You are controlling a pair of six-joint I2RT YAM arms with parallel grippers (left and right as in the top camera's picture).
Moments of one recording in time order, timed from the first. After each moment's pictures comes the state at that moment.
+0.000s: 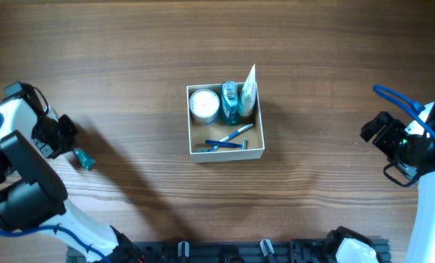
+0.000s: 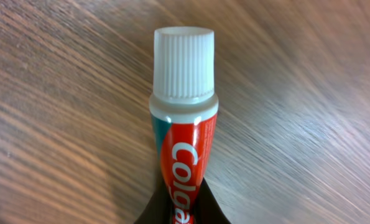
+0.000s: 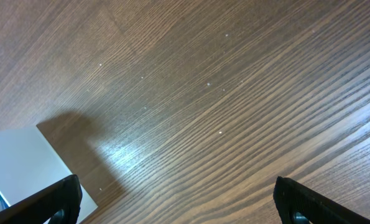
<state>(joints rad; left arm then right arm) 0.53 1.93 1.25 -0.93 0.06 -0.18 -0.44 1.12 1.10 -1.14 -0.13 0.30</state>
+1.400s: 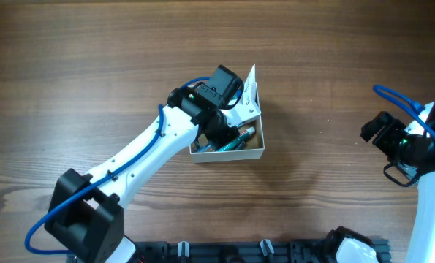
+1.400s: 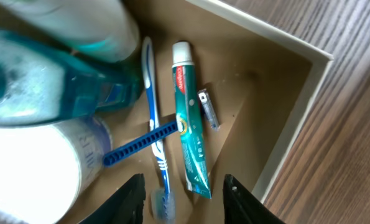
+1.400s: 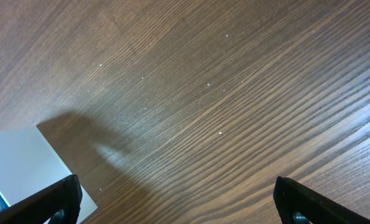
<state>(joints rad) -0.66 1.70 1.34 -0.89 0.14 0.42 -0.44 1.12 1.10 -1.14 -0.13 0.30</state>
